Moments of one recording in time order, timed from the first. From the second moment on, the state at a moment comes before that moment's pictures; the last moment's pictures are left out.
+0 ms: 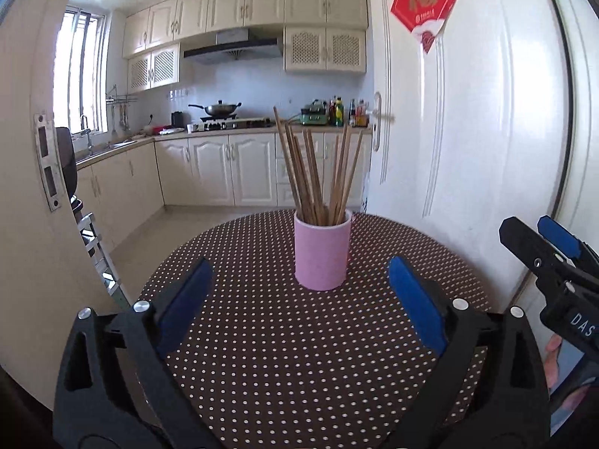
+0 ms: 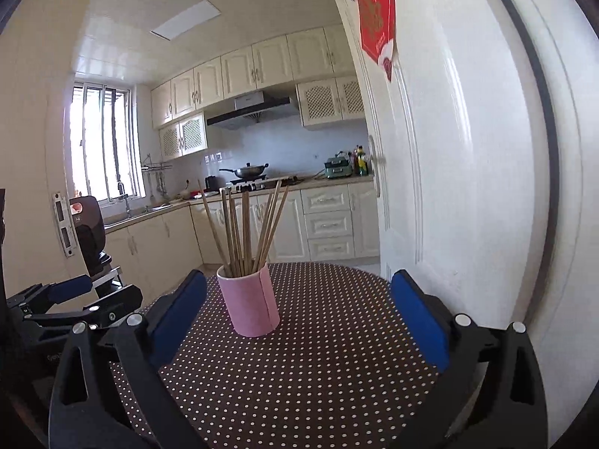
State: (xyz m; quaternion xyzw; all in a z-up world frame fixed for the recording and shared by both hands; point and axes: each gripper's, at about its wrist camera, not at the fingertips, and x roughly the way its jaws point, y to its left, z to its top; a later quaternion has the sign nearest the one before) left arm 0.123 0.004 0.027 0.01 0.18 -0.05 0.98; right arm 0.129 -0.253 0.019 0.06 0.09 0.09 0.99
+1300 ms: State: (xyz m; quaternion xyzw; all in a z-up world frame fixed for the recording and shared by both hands) left arm 0.086 0.003 0.031 0.00 0.15 -0.03 0.99; right arm 0.098 -0.247 0.014 0.05 0.08 0.09 0.99
